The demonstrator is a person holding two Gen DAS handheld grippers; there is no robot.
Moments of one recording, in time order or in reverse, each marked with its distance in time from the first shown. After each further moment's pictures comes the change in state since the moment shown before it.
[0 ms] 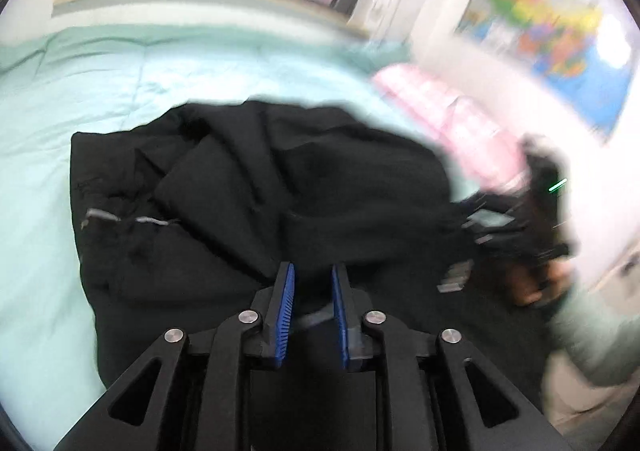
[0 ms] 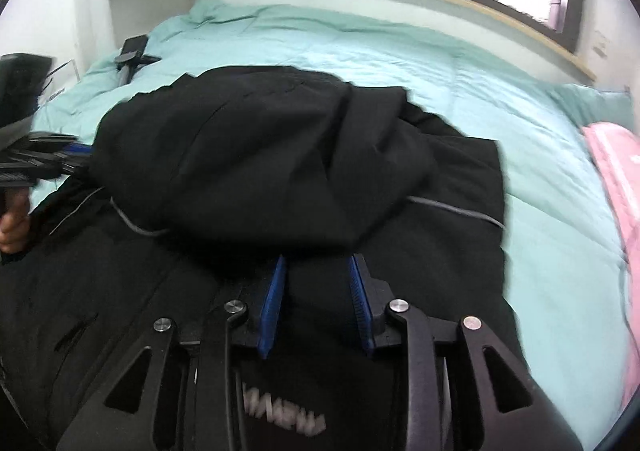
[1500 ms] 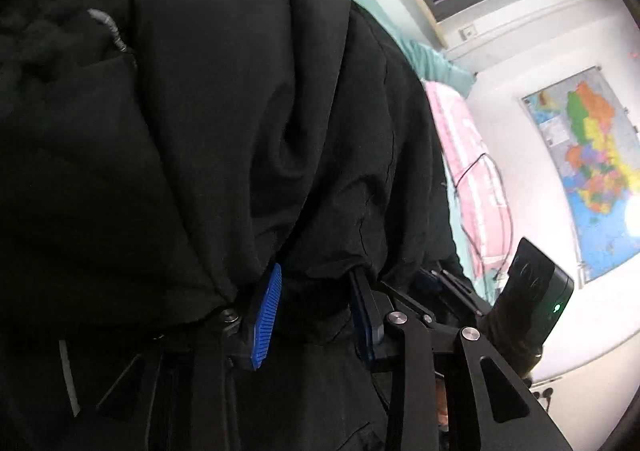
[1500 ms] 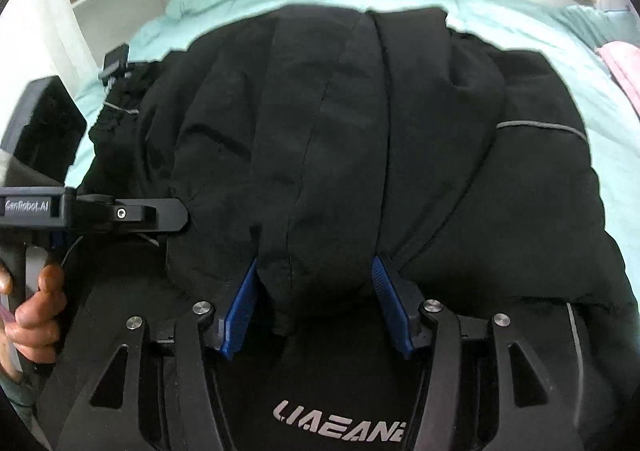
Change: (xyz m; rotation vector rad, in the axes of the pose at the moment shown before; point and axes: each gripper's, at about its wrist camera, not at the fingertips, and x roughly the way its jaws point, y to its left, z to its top) left arm 0.109 0.039 -0.008 -0.520 0.152 -0.065; right arm 0.062 0.022 -0.002 0.190 0.100 0.100
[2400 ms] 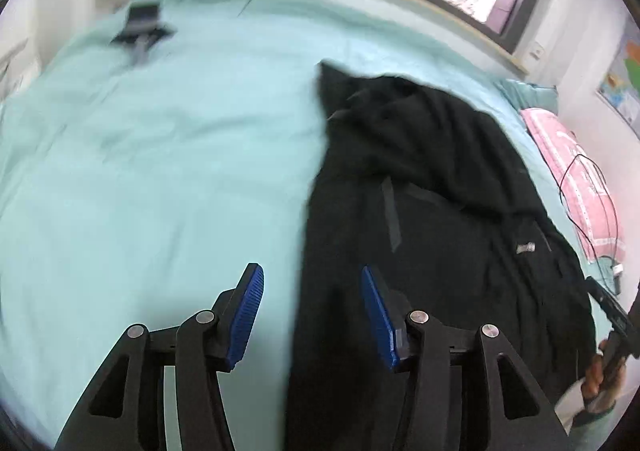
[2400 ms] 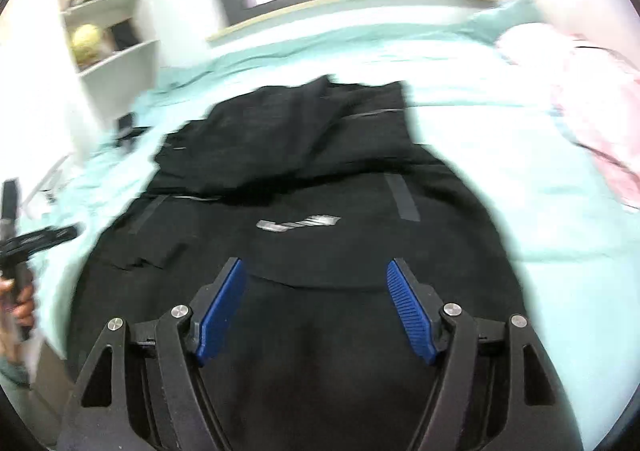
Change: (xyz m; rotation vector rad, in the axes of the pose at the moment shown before) left arm -0.237 0.010 -0.156 0.084 -0.267 0.596; right arm -0.221 -0.034 -0.142 0.178 -0.193 -0.101
